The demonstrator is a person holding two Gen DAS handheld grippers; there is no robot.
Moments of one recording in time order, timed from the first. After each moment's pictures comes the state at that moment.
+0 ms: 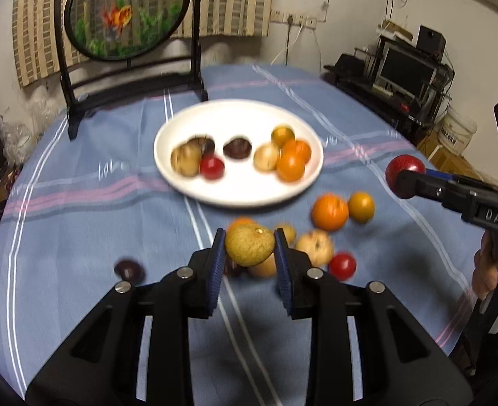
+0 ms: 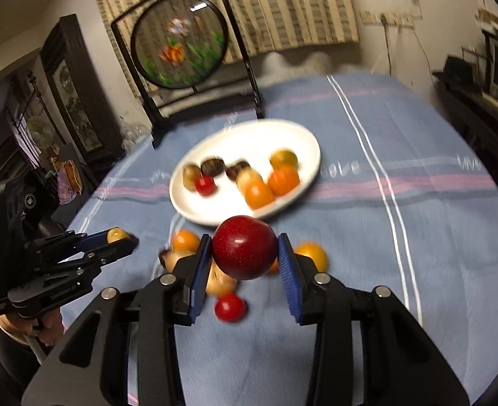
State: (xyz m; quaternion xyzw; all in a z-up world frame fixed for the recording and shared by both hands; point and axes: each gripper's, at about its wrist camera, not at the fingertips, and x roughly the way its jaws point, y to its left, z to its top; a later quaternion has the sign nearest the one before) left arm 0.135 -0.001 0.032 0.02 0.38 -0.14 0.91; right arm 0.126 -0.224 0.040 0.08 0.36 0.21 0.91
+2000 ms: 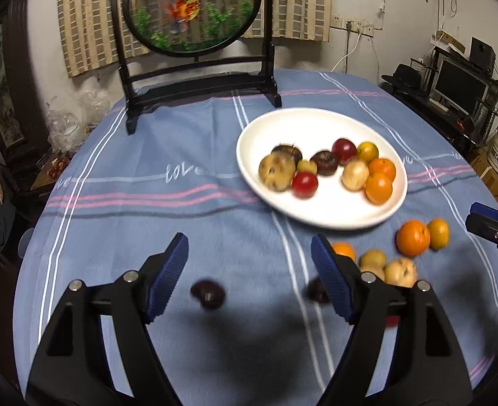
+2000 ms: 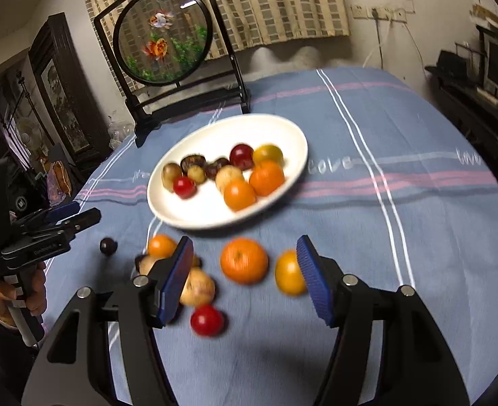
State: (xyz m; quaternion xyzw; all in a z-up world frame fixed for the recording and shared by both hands) left arm 0.152 0.053 0.016 0.02 0.38 -0.02 0.92; right arm 0.131 -0.234 0.001 0.09 0.38 0.18 0.90
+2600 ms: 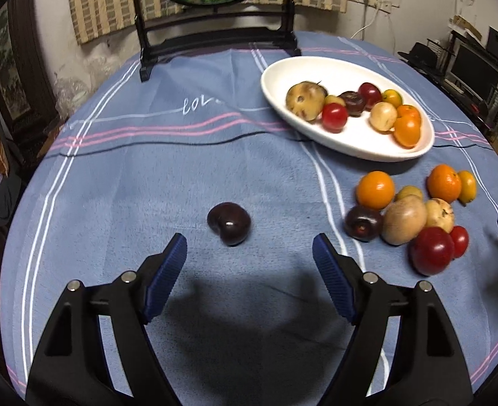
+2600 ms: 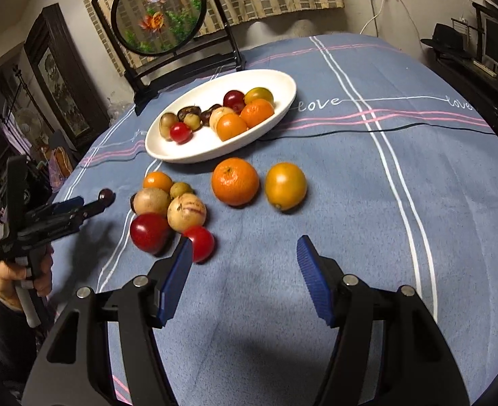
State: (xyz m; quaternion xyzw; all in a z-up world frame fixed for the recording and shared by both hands) left arm 0.140 0.074 -0.034 0.00 0.44 0.01 0.90; right arm 0.093 -0.240 -0.031 0.09 0.42 0.20 0.88
